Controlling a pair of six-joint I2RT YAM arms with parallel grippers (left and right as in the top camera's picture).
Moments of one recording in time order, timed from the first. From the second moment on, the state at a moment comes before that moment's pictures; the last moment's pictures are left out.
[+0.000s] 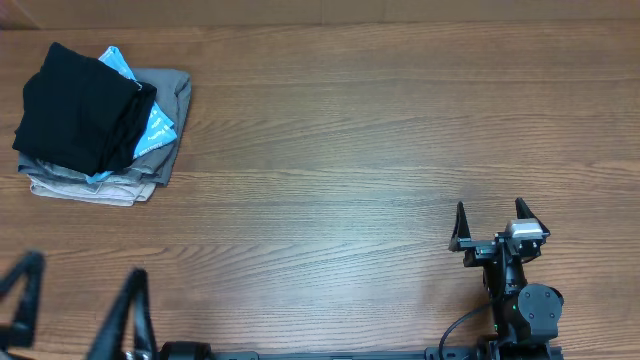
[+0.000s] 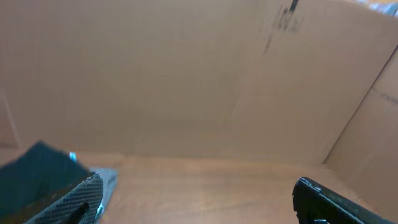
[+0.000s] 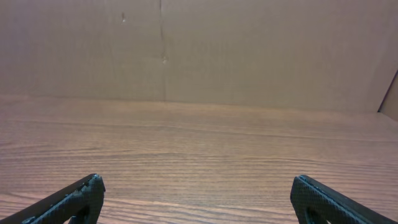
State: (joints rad) left arm -0.06 0.66 1.84 -1.20 0.14 -0.25; right arm 0.03 0.01 0.02 -0.03 -0.02 -0.04
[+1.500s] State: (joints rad) left arm -0.04 0.05 0.06 0.01 0.02 -0.25; right arm 0.03 0.01 0.02 -0.03 -0.02 -0.04
